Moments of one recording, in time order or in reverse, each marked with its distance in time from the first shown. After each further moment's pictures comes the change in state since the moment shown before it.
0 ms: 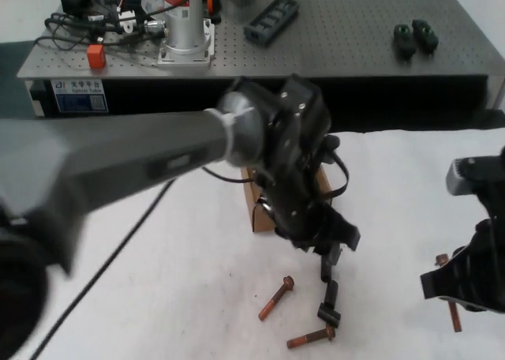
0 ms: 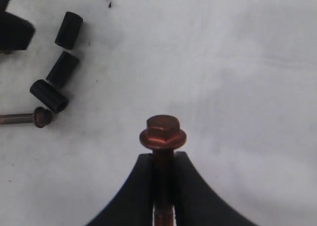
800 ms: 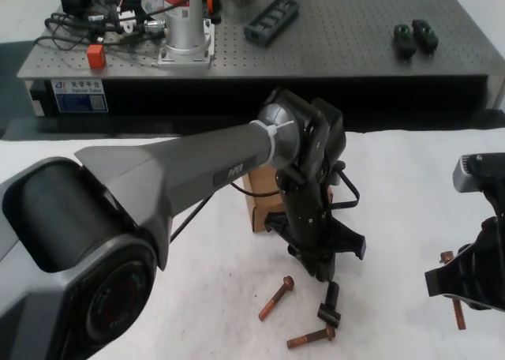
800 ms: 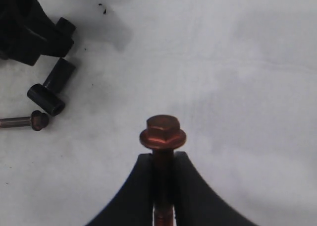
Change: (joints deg) left arm -0.4 12.9 -15.2 13.3 -0.2 -4.9; right arm -1.0 -1.1 0.0 0.2 0.0 0.0
